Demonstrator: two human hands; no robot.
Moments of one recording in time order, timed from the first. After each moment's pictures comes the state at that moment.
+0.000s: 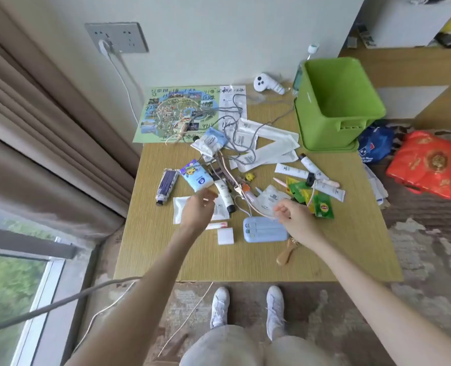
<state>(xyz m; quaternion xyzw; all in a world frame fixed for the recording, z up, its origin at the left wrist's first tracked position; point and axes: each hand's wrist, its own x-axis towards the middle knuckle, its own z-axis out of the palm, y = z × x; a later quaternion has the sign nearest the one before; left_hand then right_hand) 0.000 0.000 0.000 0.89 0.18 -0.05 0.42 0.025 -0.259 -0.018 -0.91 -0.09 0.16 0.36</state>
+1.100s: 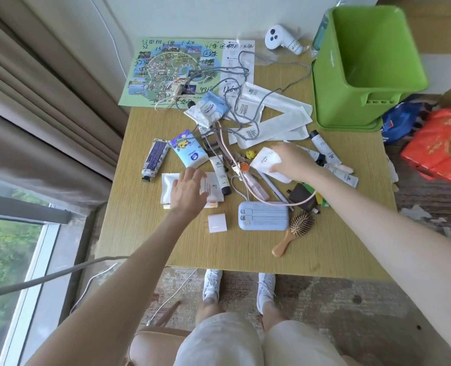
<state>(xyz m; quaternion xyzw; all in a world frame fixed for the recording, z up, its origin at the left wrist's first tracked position) 0.013 0.003 -0.069 0.98 0.10 -0.08 0.17 0.148 -0.235 -0.030 -0.95 -0.21 0.21 0.12</state>
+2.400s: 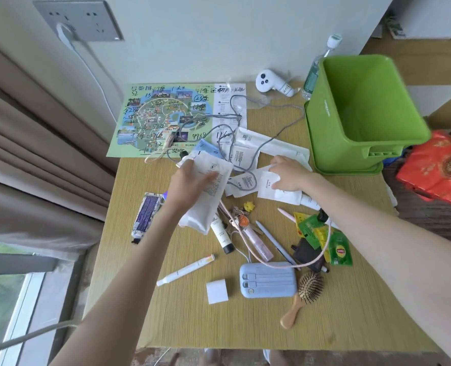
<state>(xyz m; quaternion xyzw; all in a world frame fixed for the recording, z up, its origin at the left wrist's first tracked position) 0.156 0.028 -0.012 0.86 0.18 -0.03 0.47 0.268 -0.220 -0.044 -0.93 -0.24 0.28 0.00</state>
